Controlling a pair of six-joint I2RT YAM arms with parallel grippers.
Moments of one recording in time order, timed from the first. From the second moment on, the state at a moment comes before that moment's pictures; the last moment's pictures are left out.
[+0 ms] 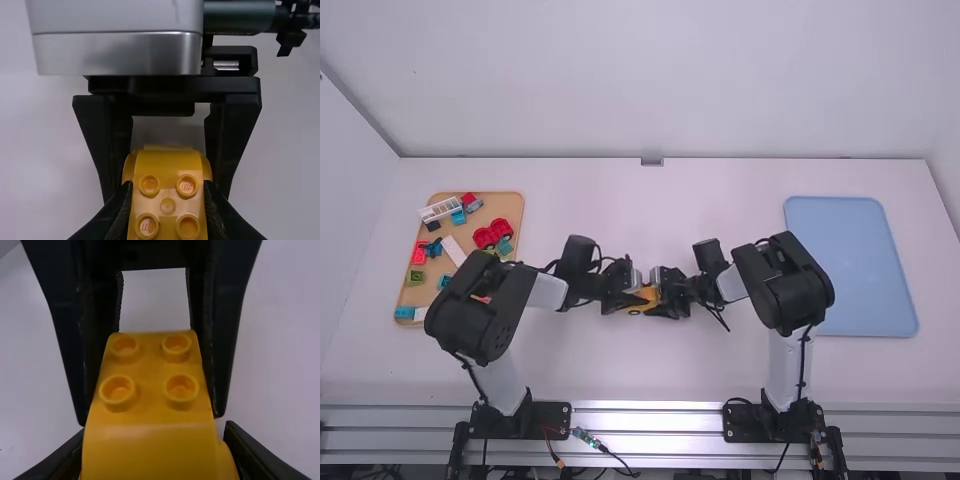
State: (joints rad) left arm -0.30 1.83 0.61 0.31 0.95 0.82; right arm 0.38 2.09 0.72 0.32 -1.03 -0.94
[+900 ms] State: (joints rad) left arm -0.35 1.80 0.64 0.22 0.84 0.84; right arm 0.37 2.09 0.71 0.31 -1.03 -0.94
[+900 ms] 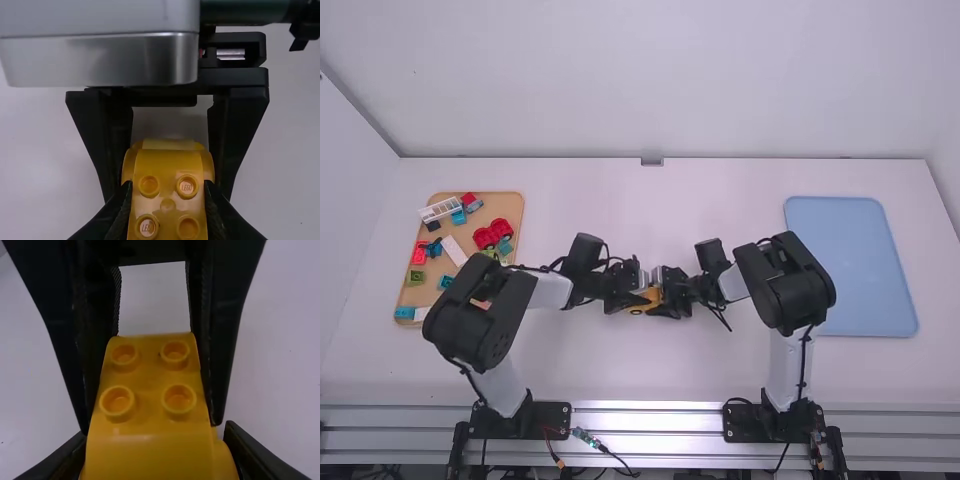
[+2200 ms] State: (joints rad) left arm -0.38 1.78 0.64 0.16 0.74 0.83; right arm 0.38 2.09 0.72 0.31 -1.03 -0.94
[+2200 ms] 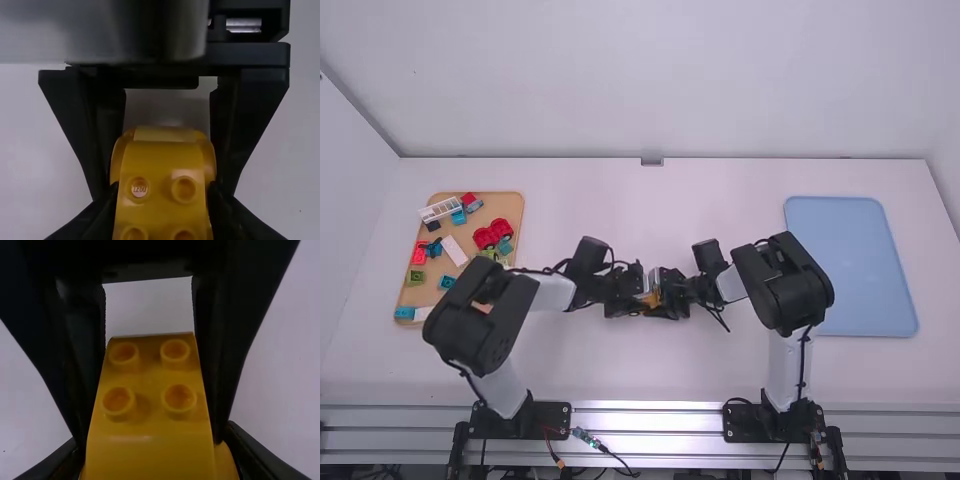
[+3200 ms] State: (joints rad) left arm -0.11 1.46 0.64 -0.24 0.95 1.04; right arm 0.38 2.09 0.72 0.32 -1.02 -0.93
